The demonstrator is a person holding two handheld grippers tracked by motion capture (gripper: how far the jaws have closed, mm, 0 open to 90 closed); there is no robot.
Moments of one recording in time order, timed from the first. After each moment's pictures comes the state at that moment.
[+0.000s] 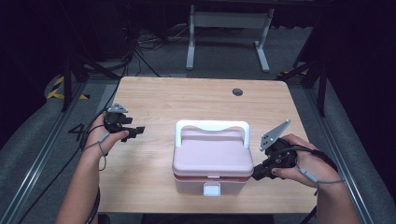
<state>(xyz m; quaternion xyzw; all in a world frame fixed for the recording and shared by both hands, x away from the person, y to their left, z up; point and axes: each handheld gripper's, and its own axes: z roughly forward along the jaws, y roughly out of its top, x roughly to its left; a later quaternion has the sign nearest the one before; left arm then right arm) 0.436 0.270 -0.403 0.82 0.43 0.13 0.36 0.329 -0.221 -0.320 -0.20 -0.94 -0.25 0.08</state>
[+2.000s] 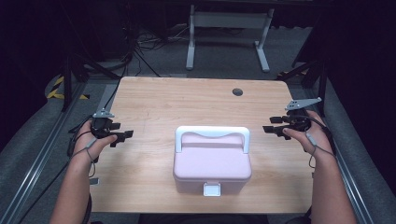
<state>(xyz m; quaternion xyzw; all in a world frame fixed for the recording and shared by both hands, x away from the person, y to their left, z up) 0.422 0.308 -0.416 0.80 0.47 0.13 0.36 0.445 -0.315 -0.371 -0.34 -0.85 -0.39 -0.11</state>
